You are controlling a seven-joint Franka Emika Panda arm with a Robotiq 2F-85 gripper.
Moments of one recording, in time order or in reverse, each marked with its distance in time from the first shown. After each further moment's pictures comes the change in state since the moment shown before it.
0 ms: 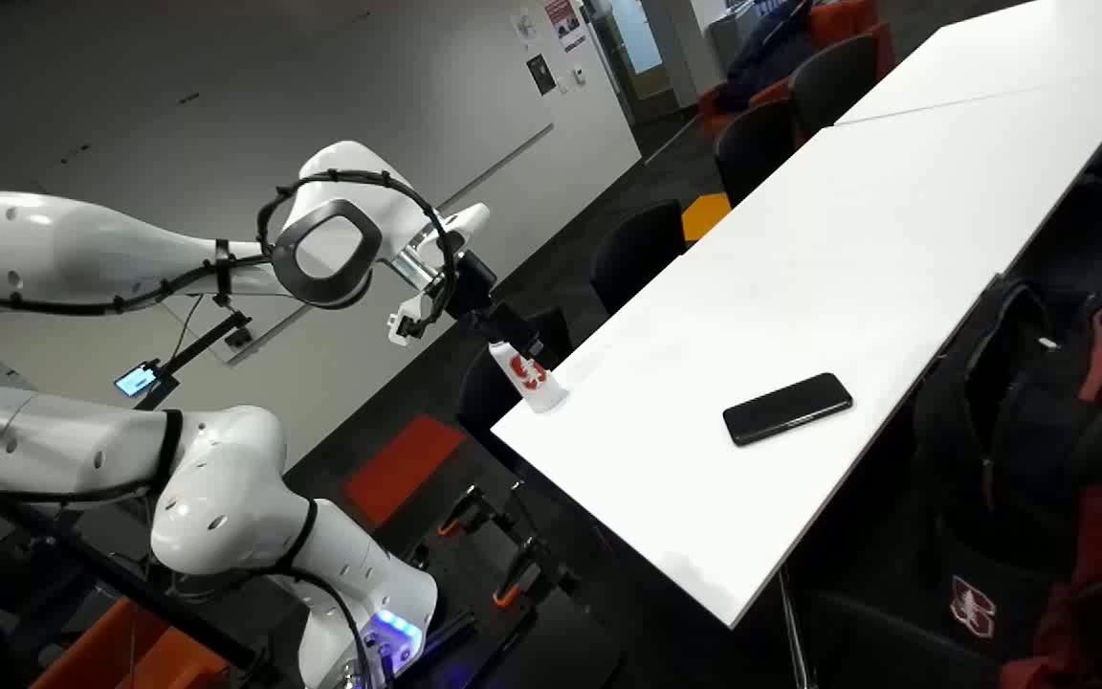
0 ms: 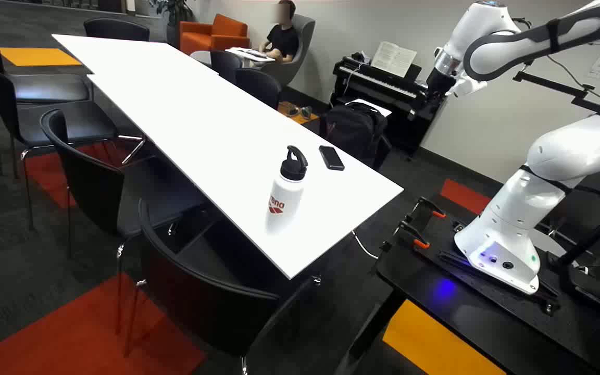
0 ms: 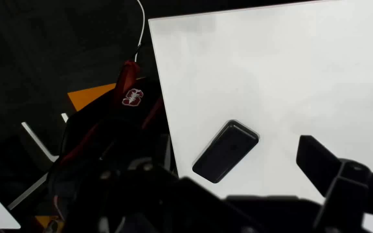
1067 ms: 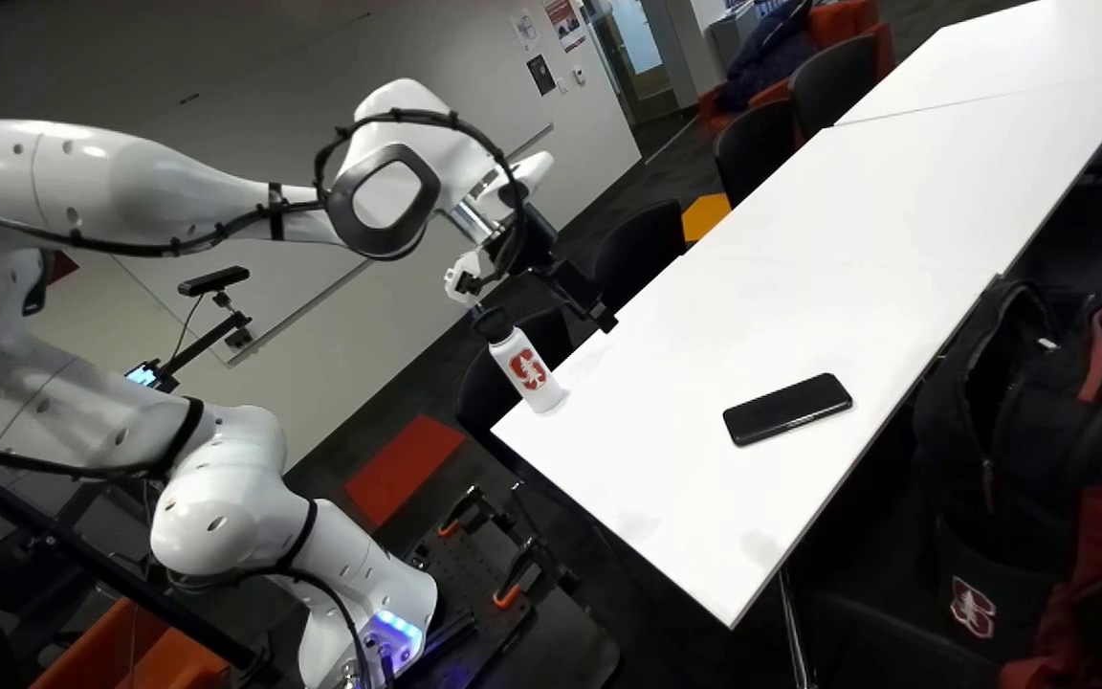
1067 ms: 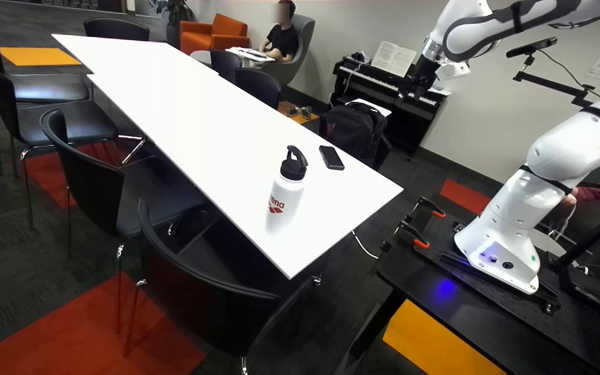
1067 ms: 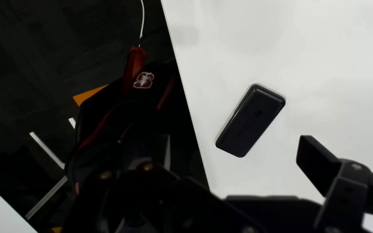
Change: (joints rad) arm -0.006 0.281 -0.079 0.279 0.040 0.010 -0.010
